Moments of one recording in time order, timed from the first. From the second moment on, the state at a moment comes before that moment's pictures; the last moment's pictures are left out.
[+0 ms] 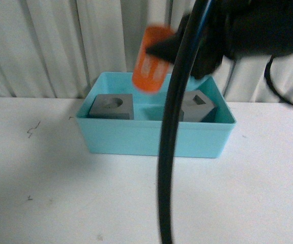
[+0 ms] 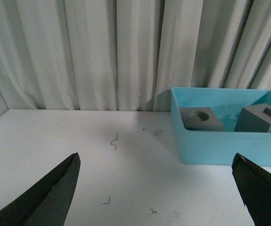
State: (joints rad) left arm 0.00 0.01 0.01 0.00 0.00 -0.01; right arm 0.30 1.74 1.04 0.38 -0.62 -0.31
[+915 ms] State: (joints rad) left arm 0.00 0.01 0.01 0.00 0.00 -0.01; right arm 0.35 2.31 1.55 0.33 -0.19 -0.05
